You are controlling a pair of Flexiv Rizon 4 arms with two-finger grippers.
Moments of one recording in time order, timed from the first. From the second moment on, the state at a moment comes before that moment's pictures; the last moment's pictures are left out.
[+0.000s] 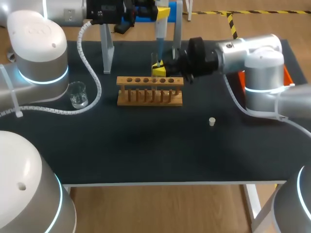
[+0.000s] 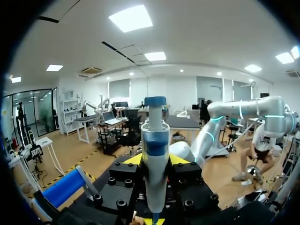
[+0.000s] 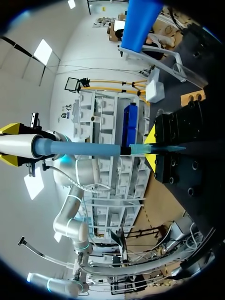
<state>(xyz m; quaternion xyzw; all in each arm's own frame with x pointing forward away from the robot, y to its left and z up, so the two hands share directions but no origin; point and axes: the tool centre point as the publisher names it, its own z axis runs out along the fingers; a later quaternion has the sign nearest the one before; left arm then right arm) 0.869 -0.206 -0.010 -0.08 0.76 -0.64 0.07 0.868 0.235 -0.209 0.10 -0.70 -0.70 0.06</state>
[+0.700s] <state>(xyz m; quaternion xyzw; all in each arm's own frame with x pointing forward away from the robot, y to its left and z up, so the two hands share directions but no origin) 0.869 -0.206 -0.010 -0.08 0.76 -0.64 0.07 0.865 0.232 -0.212 0.10 -0.71 -0.70 0.06</state>
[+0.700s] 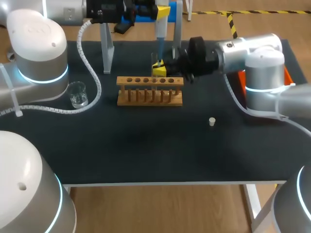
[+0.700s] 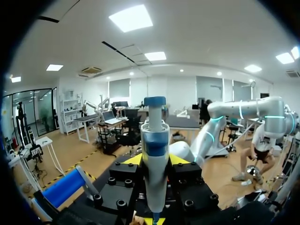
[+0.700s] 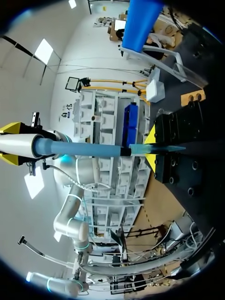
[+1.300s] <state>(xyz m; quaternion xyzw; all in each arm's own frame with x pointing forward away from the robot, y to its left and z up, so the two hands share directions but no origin) 0.869 -0.206 -0.012 -0.08 0.76 -0.64 0.07 0.842 0.219 -0.243 0.09 -0.72 -0.69 0.07</state>
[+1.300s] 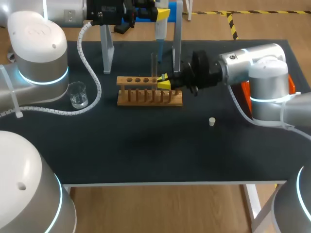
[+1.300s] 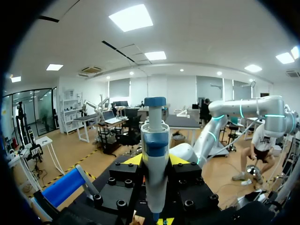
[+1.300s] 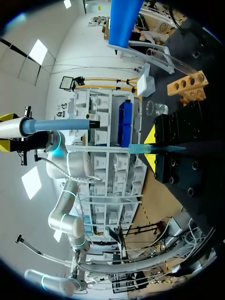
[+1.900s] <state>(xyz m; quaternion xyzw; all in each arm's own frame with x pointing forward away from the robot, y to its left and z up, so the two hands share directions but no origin) 0.866 -0.206 -0.013 -0.07 0.77 -0.62 0.10 0.844 0.217 -0.242 0.09 -0.72 -0.69 0.07</state>
